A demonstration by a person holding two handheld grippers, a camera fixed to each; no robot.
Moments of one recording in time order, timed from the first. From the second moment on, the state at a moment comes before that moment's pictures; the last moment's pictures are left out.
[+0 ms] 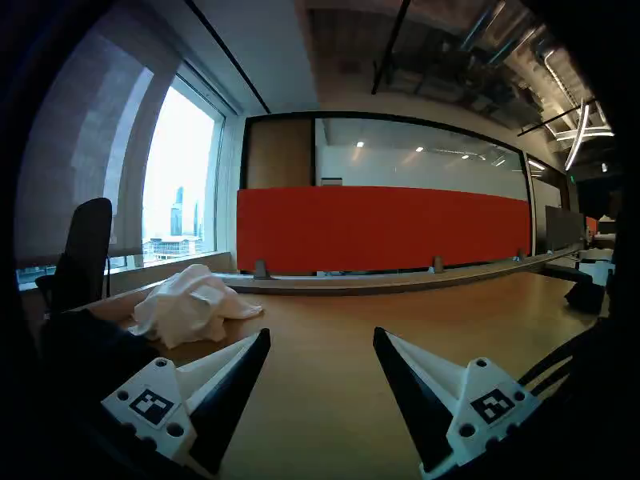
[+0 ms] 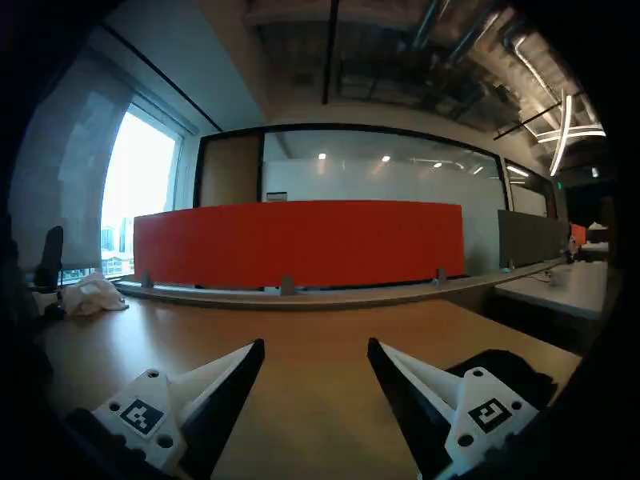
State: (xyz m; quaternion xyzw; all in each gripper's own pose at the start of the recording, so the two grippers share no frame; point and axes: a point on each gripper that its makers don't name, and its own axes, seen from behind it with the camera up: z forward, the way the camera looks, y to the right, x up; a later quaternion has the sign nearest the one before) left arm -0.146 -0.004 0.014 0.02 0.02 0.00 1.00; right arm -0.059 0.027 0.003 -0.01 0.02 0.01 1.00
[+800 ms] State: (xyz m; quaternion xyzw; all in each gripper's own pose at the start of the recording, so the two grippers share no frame) left arm -0.145 -0.004 0.014 0.02 0.02 0.00 1.00; right arm -0.065 0.017 0.001 0.00 0.02 0.00 1.00
